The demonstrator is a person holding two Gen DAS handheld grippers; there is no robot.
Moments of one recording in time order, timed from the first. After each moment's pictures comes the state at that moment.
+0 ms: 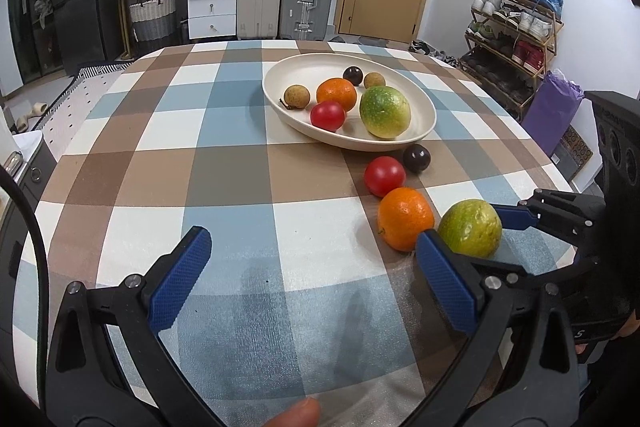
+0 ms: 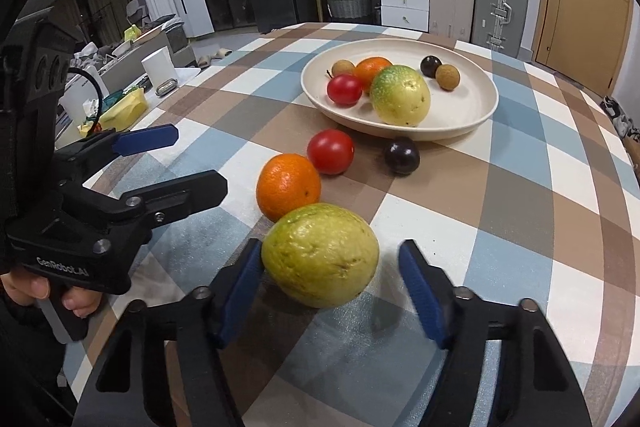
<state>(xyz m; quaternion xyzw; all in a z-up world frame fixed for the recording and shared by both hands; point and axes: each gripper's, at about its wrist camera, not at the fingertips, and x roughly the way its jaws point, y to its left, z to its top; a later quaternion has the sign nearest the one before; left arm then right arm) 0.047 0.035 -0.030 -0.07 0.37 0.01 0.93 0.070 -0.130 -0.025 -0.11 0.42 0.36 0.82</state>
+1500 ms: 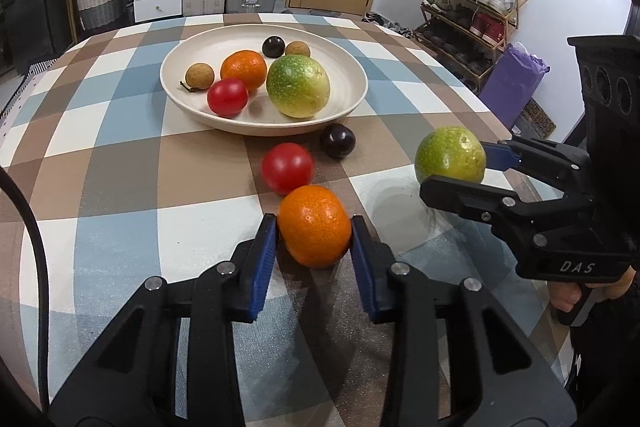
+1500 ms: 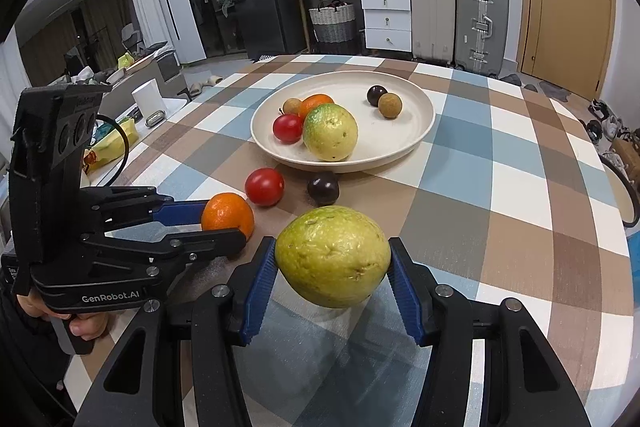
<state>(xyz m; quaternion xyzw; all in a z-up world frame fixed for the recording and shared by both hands) 0.089 -0.010 -0.046 -0.08 0.41 -0.09 0.90 0.100 -0.179 -0.008 -0.09 0.39 0.35 0.85</state>
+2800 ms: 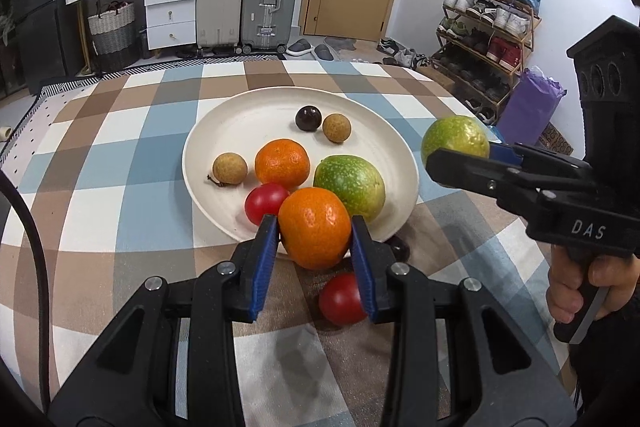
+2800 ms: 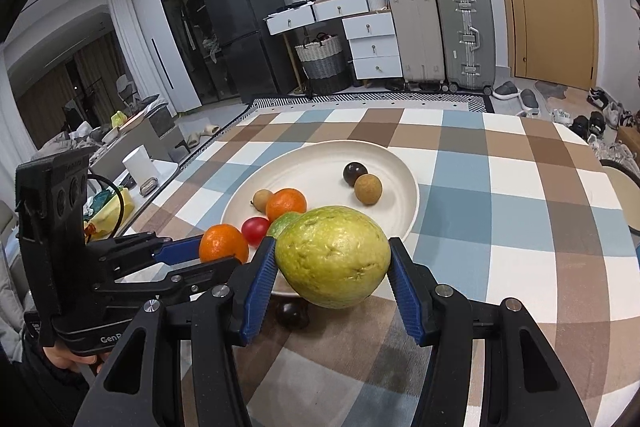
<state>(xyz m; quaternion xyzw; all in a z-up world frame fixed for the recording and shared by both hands) 0.158 0.019 -0.023 -0.06 0.37 -0.06 0.92 0.176 -0.166 0.018 -0.01 0.36 0.34 0.87</state>
